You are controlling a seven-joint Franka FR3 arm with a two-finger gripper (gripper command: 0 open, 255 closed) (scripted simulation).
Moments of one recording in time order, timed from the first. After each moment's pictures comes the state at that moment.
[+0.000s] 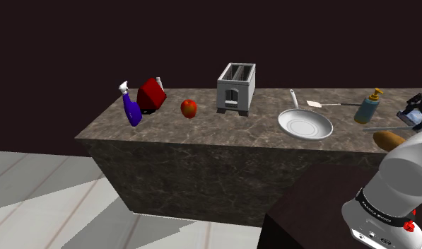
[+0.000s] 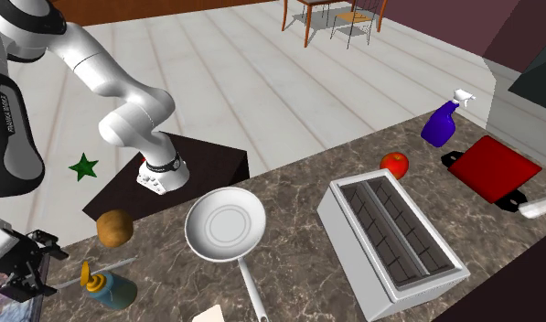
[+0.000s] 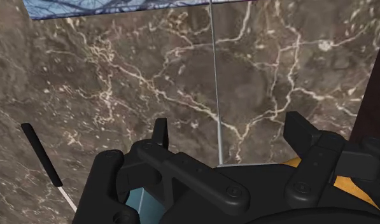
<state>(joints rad) -0.21 -0.64 -1.35 -2.47 -0.50 2.27 -1.87</state>
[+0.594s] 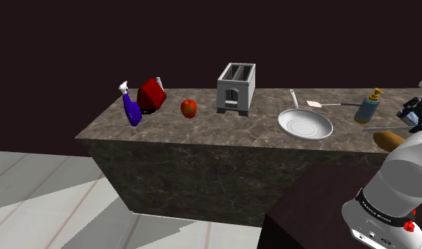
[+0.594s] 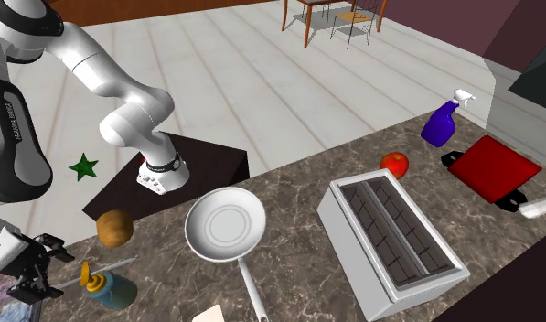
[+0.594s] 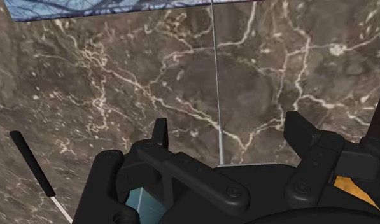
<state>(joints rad) -0.16 -0.62 -1.41 -2.49 -0.51 2.32 -1.87</state>
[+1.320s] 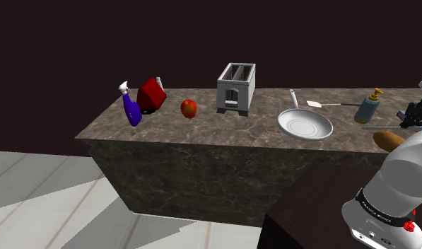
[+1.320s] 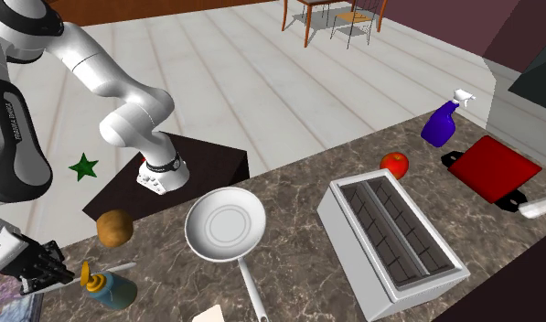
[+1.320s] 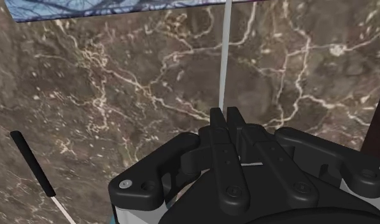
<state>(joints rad) -0.16 -0.62 -1.41 -2.49 -0.51 2.32 -1.87</state>
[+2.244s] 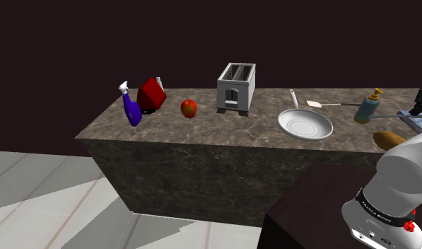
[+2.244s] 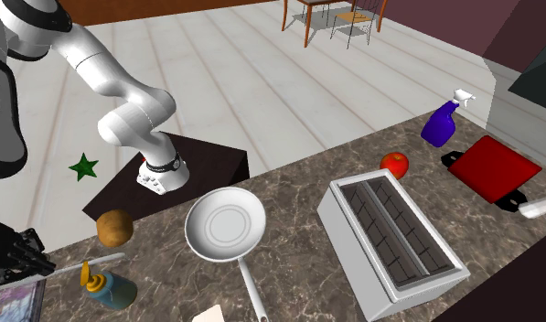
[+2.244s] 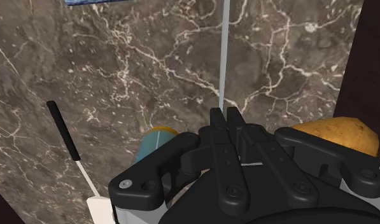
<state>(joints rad) -0.28 -0.68 -1.21 -2.42 -0.46 2.14 -1.85</state>
